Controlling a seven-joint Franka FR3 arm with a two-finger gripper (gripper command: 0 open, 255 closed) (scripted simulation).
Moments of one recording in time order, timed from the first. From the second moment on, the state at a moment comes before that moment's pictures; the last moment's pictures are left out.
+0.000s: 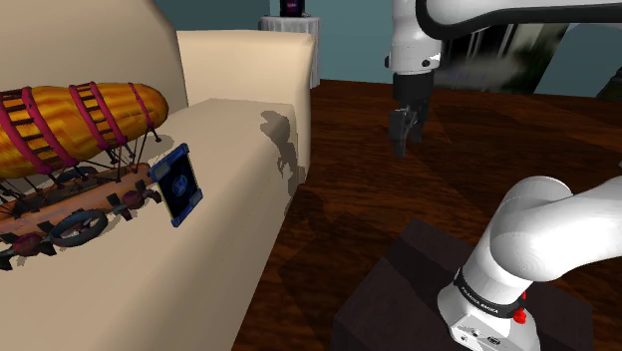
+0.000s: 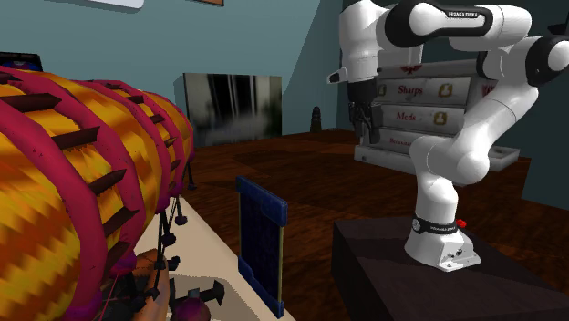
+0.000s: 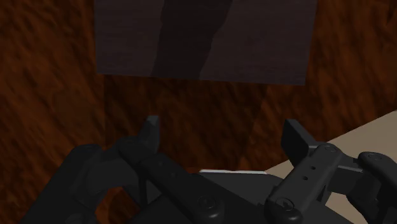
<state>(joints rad) -0.02 -0.80 0.04 -2.43 0.03 1.45 -0.02</state>
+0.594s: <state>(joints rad) -0.02 -0.79 0.22 -2.43 0.19 1.59 0.28</state>
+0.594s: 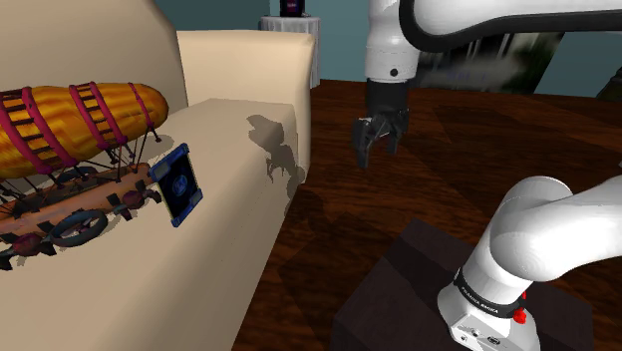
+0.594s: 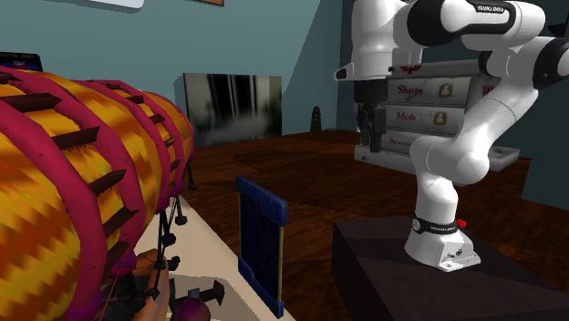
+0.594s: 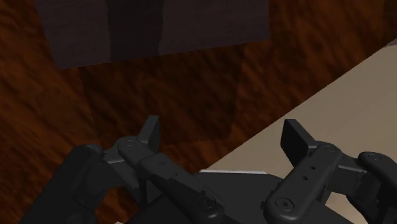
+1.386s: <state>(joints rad) -0.13 -0.58 0.55 -2.23 0.26 1.85 0.81</state>
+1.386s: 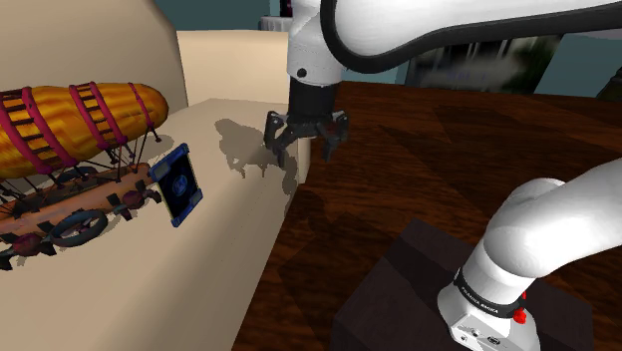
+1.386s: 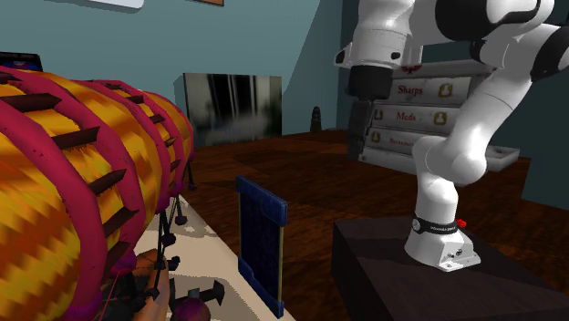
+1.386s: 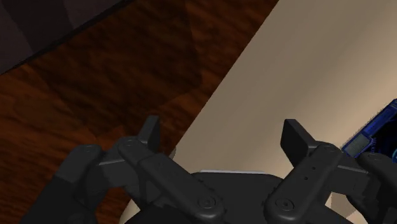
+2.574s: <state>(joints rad) -0.23 0.29 1.08 -1.46 -0.64 1.77 1.90</state>
